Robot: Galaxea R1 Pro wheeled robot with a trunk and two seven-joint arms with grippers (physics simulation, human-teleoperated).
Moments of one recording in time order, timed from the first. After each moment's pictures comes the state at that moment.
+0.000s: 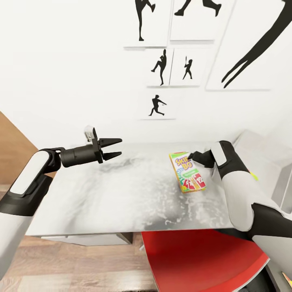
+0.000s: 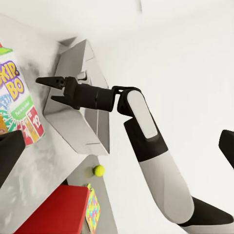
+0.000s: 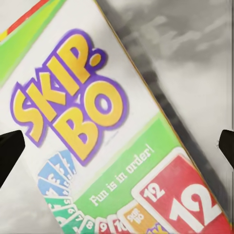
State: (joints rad) left arm -0.92 0.36 -0.27 -1.43 1.78 1.05 -0.01; right arm -1.26 -0.03 -0.28 -0.61 -0.31 0.97 -0.26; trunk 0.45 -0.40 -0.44
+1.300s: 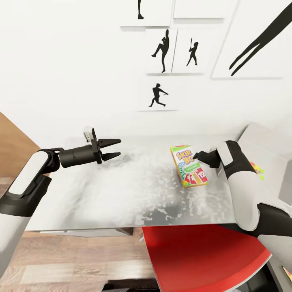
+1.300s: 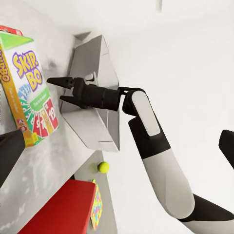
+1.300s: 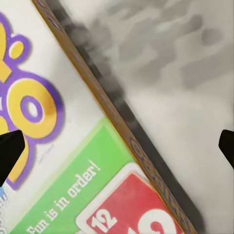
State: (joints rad) left arm -0.92 0.37 -0.27 -1.43 1.78 1.05 -0.01; right arm -1.26 -0.08 -0.28 -0.61 -0.32 0.97 -0.25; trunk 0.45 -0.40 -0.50
